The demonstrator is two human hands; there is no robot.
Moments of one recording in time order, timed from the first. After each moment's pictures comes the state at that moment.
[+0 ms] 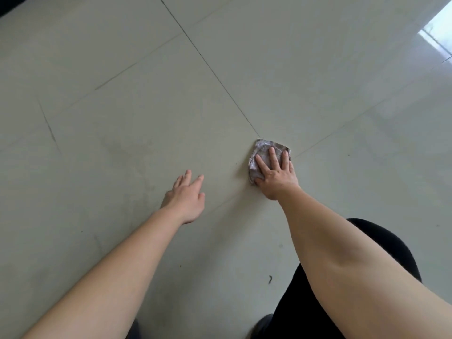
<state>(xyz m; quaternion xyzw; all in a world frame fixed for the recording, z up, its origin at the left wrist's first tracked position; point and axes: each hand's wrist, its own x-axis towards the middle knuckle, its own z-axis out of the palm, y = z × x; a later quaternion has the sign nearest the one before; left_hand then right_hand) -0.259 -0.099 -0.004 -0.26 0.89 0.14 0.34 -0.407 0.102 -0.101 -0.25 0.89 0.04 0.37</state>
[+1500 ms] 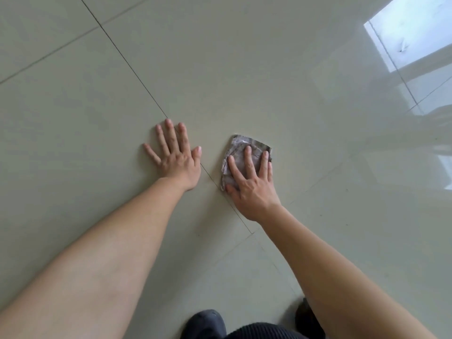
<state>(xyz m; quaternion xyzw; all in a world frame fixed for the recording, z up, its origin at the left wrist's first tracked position) -0.544 -0.143 -0.142 -0.27 0.93 0.14 0.21 -0.566 0.050 -0.109 -0.24 0.91 0.01 0.33</state>
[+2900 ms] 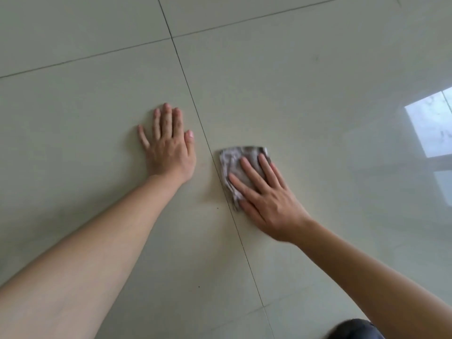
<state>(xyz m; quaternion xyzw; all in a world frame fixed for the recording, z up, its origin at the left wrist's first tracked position) -0.563 -0.225 -0.165 -0.40 0.91 0.11 0.02 -0.649 0.022 -0.142 -0.58 0.80 -0.03 0.17</state>
